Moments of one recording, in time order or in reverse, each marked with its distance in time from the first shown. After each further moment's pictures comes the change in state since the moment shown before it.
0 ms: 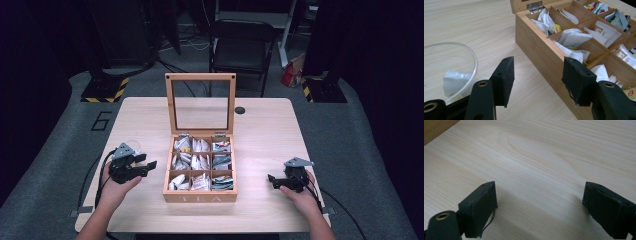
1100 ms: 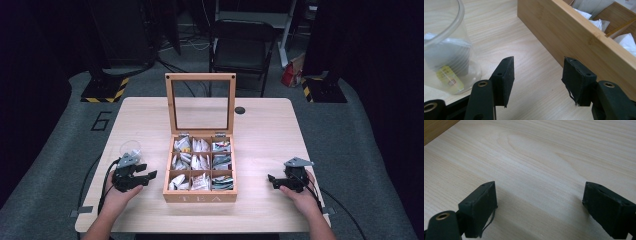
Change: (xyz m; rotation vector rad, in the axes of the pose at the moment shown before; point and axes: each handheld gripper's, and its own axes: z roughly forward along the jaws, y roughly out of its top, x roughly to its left) left arm 0.005 -0.036 0.019 0.080 0.010 -0.008; right arm 0.000 0.000 0.000 -0.001 0.002 0.001
